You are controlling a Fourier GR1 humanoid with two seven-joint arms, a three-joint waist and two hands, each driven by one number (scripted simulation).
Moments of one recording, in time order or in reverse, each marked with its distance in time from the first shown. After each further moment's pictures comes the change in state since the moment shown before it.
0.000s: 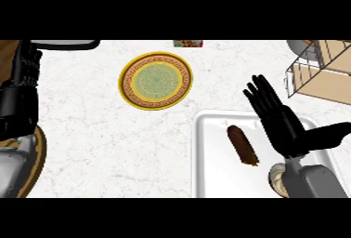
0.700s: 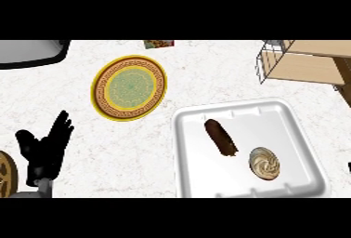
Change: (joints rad) left arm 0.290 -0.129 0.000 0.178 0.225 -0.105 0.242; right arm 0.518 -0.220 -0.391 0.007 0.250 -0.468 -0.023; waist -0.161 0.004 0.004
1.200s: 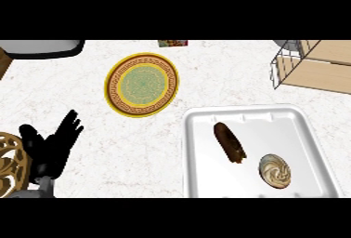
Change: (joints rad) left arm -0.011 0.003 -0.017 -0.022 0.047 -0.078 0.074; right arm 0.524 0.028 0.031 -0.539 0.031 0.047 0.024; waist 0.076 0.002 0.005
